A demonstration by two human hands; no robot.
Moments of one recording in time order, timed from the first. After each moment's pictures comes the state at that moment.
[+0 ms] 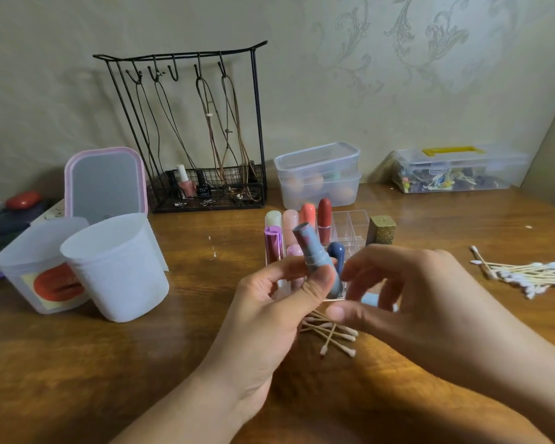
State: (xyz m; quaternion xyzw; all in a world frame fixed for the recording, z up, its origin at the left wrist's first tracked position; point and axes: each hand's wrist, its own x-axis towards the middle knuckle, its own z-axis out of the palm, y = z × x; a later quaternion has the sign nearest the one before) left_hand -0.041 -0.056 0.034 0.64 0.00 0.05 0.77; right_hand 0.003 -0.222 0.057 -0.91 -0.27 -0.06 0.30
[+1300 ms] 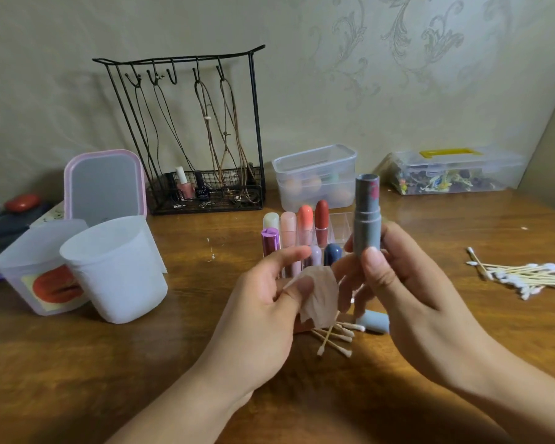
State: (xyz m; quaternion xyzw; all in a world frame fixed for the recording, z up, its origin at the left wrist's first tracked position) left_hand -0.029 -0.048 0.022 0.74 -0.03 0.10 0.66; right_hand 0.016 -0.212 0.022 -0.69 -0.37 -0.06 0.62
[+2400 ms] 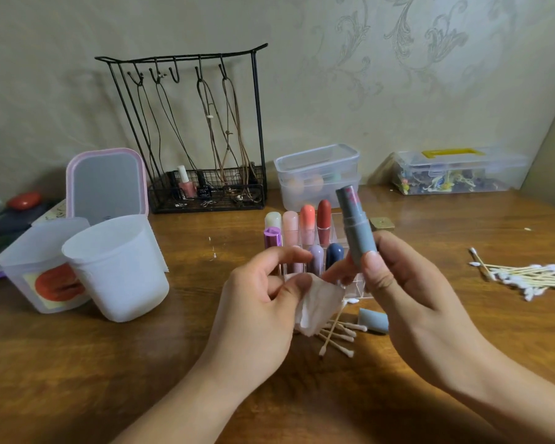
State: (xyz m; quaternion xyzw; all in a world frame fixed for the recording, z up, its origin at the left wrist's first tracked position) left_hand -0.033 -0.048 0.028 0.78 -0.02 0.17 0.60; right_hand 0.018 -0.212 0.018 -0.72 -0.34 -0.08 0.59
